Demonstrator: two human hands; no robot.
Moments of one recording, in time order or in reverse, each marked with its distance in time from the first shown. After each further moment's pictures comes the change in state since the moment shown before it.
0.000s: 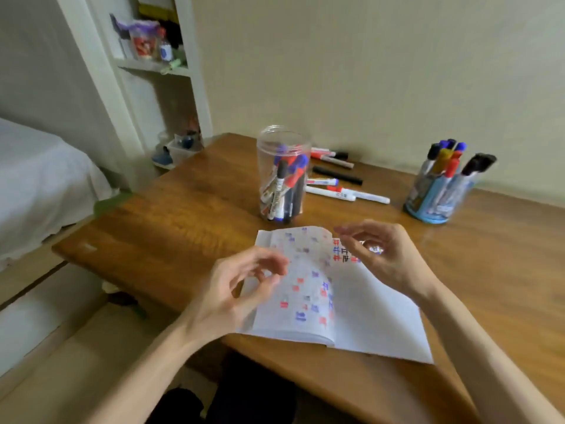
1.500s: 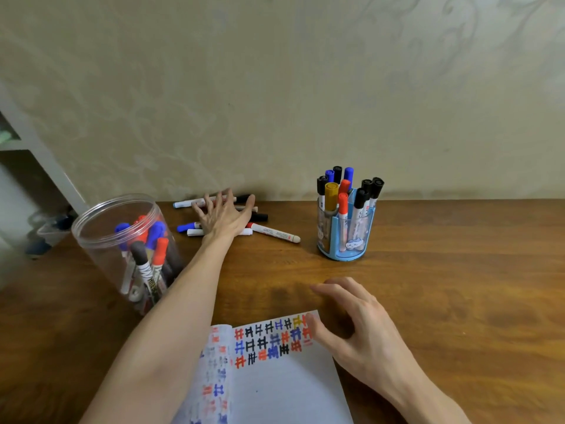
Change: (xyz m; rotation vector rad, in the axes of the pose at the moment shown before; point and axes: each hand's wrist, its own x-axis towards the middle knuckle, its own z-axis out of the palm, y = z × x) left_hand 0.431 -0.135 0.123 1.056 0.011 -0.310; right_hand -0.032 0.086 -0.065 -0.274 0.166 0.207
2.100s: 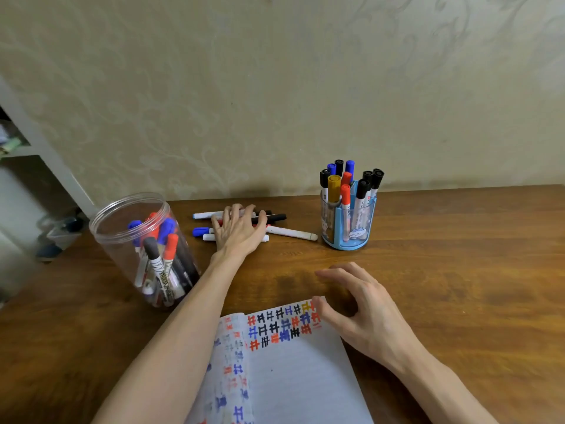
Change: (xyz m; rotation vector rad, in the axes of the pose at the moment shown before) left_hand -0.061 0.006 0.001 -0.023 0.003 0.155; right_hand 0.005 -0.003 0.004 0.005 0.038 0.017
